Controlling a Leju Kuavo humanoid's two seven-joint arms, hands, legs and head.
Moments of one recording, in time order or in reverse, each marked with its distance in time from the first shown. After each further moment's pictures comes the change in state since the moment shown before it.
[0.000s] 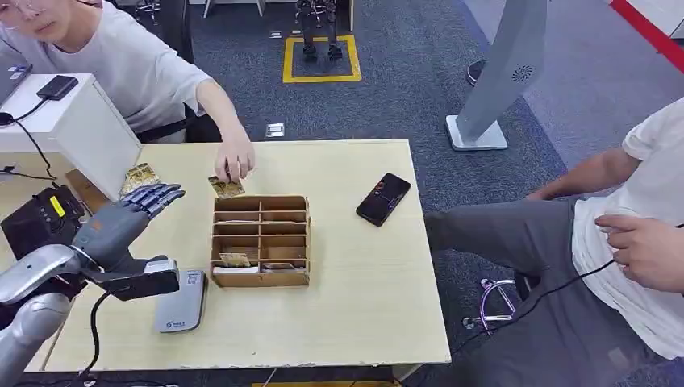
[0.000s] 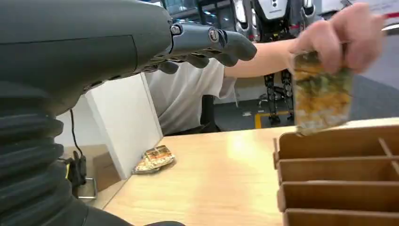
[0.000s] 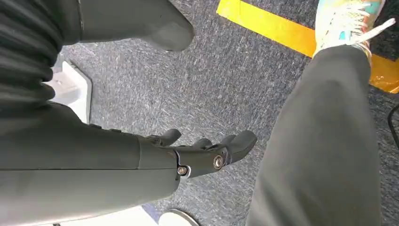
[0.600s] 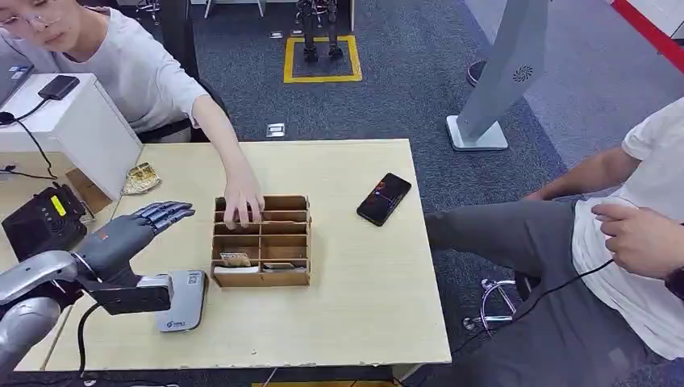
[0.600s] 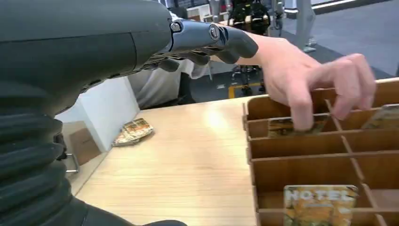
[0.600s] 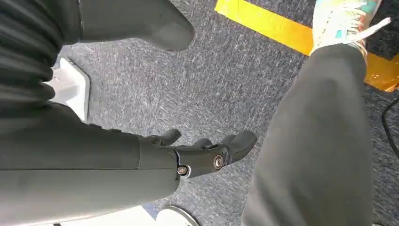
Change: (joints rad) left arm -0.014 0.057 -0.085 -0.029 0.144 -0.071 -0.030; right arm -0.008 0.000 0.000 -0.001 0.015 0.002 0.005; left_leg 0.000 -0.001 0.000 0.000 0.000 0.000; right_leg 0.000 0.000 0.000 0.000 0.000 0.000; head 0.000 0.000
